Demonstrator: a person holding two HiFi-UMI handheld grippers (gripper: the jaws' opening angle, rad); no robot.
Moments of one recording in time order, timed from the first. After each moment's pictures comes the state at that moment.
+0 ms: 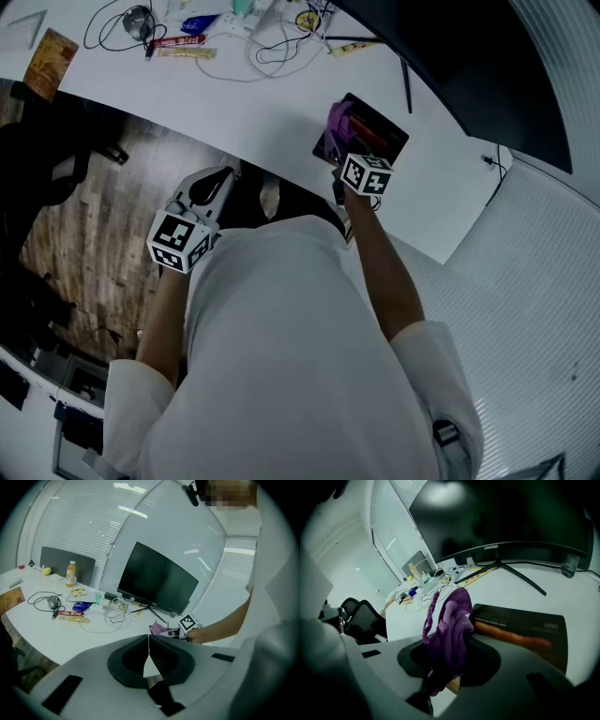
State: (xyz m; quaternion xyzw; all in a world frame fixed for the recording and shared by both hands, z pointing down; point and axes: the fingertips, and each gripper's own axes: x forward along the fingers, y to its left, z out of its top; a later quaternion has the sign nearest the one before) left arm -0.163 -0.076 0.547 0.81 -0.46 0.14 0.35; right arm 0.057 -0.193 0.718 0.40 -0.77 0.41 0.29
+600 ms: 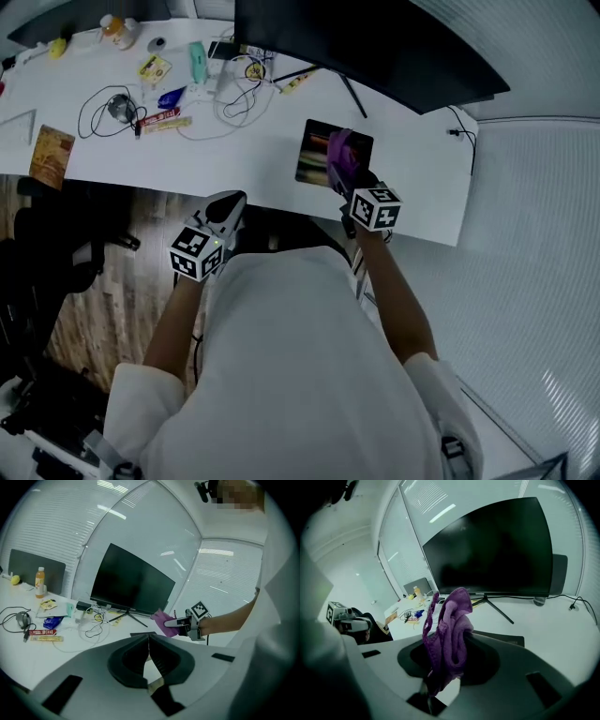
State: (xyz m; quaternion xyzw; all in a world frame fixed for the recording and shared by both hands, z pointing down) left arm -0.124 -0.086 0.522 0.88 -0.34 0.12 0.29; right arm 0.097 -0.160 0.579 0.47 -0.78 0.34 0.21
